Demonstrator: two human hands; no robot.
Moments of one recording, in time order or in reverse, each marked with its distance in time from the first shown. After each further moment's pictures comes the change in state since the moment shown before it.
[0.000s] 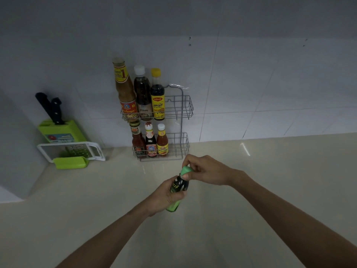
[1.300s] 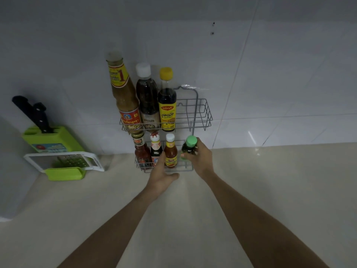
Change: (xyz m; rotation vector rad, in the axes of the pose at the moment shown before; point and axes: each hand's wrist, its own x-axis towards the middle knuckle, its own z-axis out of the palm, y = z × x) left_hand 0.121 -0.017 -0.098 0.153 0.439 -0.003; right_hand 0.166 0.081 0.040 0.437 0.668 0.374
